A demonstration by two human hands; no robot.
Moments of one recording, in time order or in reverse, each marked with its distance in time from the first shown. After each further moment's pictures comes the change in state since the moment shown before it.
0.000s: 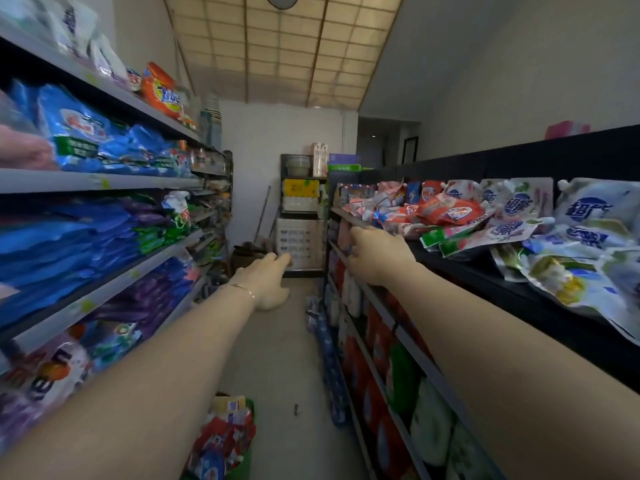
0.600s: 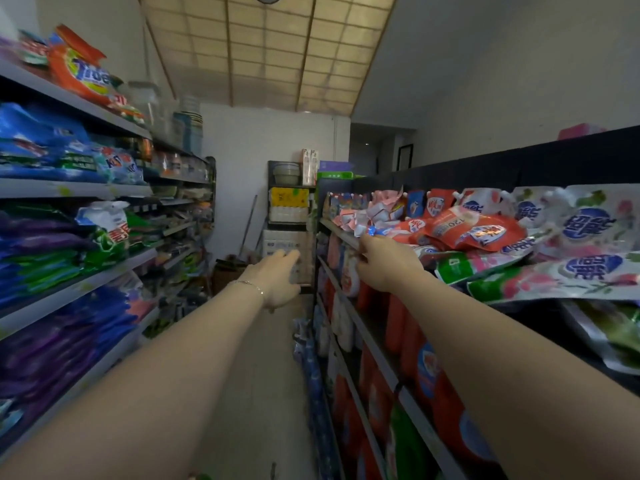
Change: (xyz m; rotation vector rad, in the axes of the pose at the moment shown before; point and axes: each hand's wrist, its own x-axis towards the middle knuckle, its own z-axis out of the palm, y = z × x) left_hand 0.313 0.015 0.078 -0.059 0.025 0.064; right_hand 0.251 0.156 0.118 0.018 0.037 0.067
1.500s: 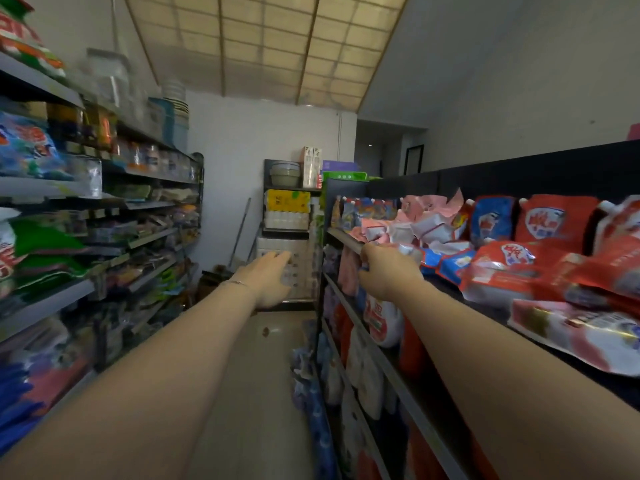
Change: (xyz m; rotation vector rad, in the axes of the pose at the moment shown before) left_hand 0.404 -0.223 0.109 -0.067 0.014 -0.004; right_hand 0.409 0.009 0.222 -0.010 0.007 0.051
